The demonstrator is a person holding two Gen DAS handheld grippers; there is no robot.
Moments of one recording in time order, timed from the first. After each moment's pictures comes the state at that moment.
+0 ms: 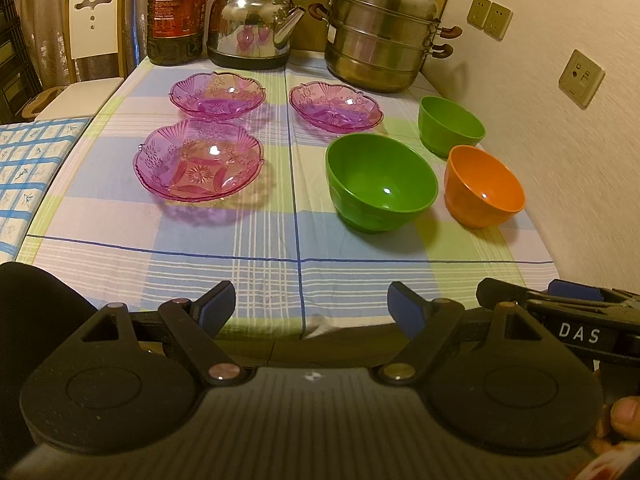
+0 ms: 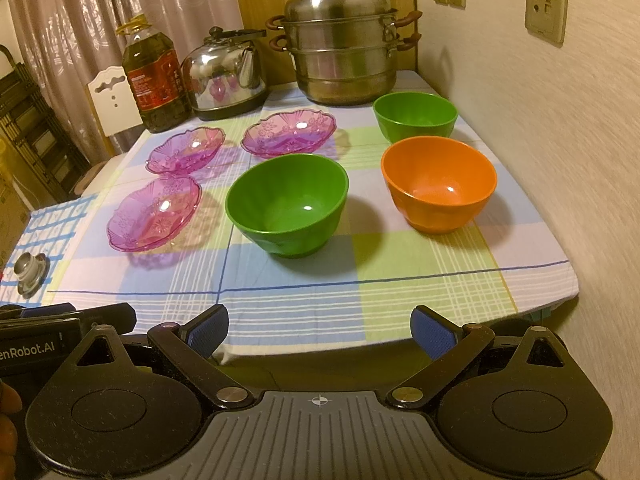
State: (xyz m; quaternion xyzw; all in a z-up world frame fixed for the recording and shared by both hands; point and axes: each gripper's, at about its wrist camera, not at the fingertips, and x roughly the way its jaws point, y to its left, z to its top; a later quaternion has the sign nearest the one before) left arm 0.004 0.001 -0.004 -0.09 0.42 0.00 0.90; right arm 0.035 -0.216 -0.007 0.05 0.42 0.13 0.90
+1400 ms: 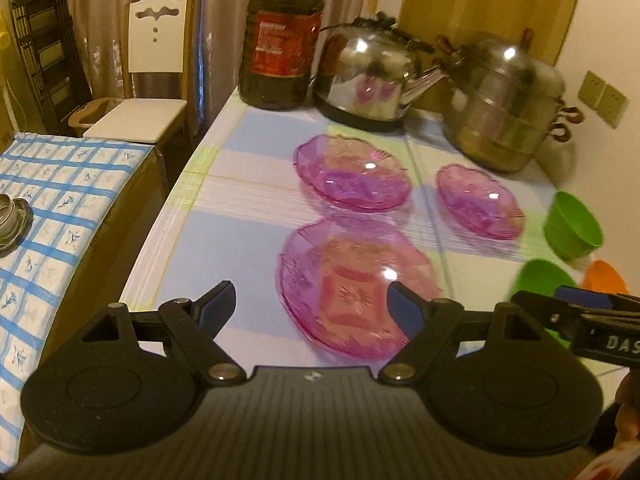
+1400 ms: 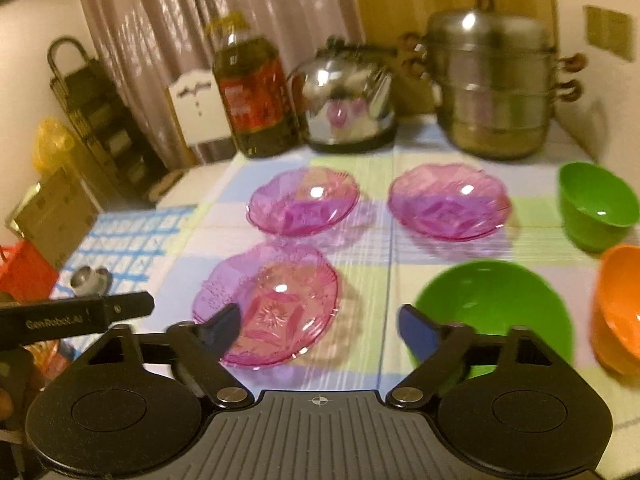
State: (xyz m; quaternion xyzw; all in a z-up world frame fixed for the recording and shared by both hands) left arm 0.132 0.196 -0.022 -0.11 0.39 0.08 0.91; right arm 0.178 -0.044 -0.015 0.05 0.39 0.26 0.88
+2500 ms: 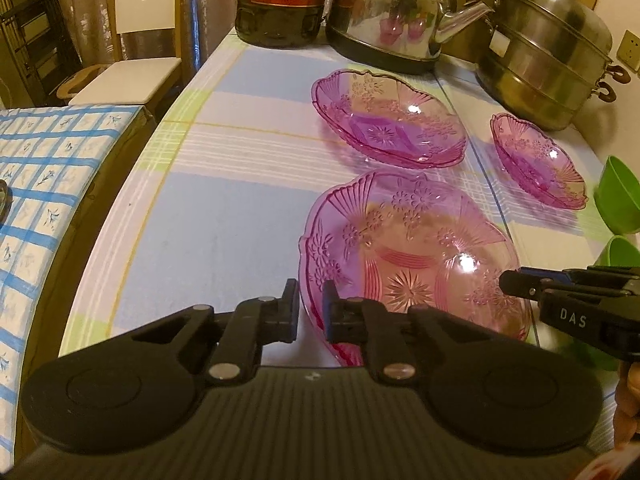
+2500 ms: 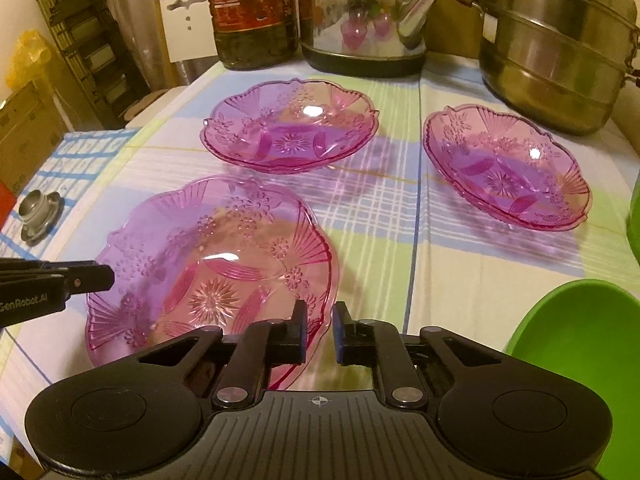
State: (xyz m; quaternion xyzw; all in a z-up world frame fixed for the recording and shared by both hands) left arm 0.195 0.220 -0.105 -0.10 0.45 0.07 0.89; right arm 0.259 0.020 -0.115 -0.04 0.45 0.25 0.86
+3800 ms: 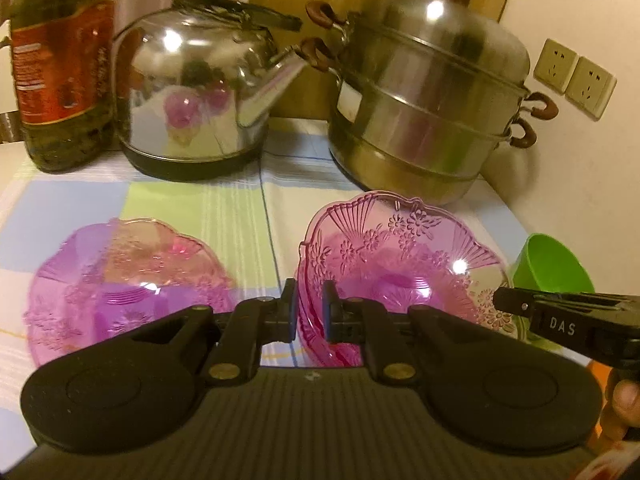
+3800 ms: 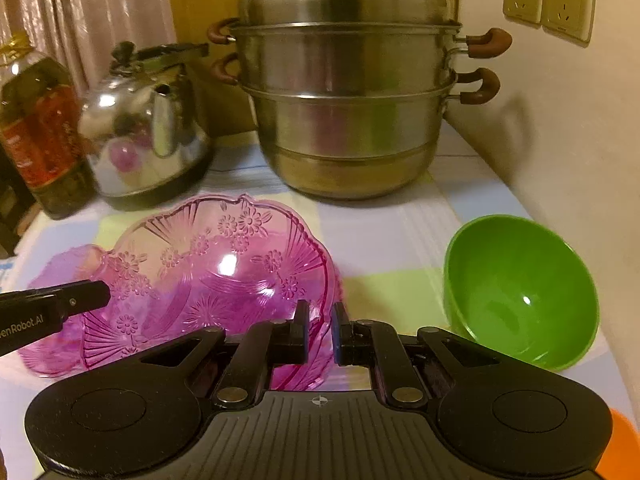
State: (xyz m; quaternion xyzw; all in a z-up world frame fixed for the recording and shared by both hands) left arm 0.396 0.073 -0.080 -0.09 0.38 -0.07 0.92; right arm 0.411 -0.126 -0.076 0.03 0.40 0.08 0.91
